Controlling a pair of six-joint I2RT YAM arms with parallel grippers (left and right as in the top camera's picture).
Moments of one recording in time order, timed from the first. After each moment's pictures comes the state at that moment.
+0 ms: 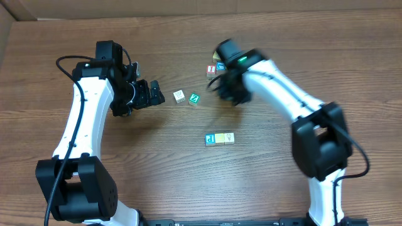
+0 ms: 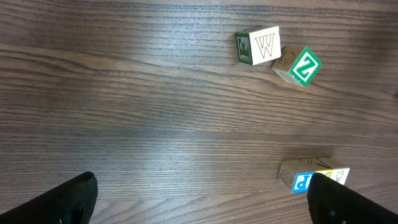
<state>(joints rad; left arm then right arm) 0.05 1.73 1.44 -1.12 0.25 -0.16 0.48 2.15 1.77 -1.02 -0.07 0.67</state>
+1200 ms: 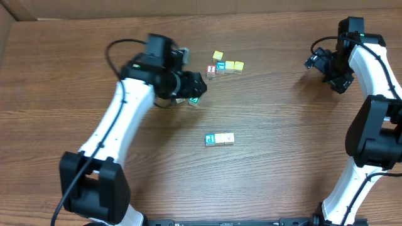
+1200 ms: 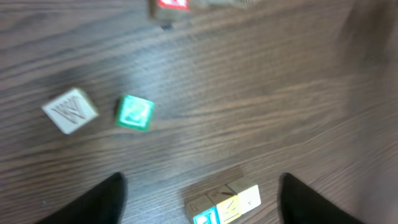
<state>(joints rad) -0.29 1.74 1.44 -0.84 0.32 -0.25 -0.15 2.15 1.77 -0.98 -0.07 0.58</state>
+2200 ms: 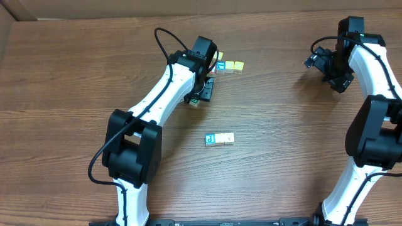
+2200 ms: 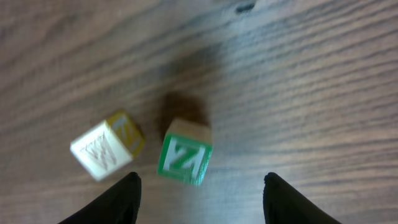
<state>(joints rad) -0.42 2.08 1.67 -0.95 -0.08 -0.24 -0.15 2.15 1.77 -0.98 -0.07 0.58</state>
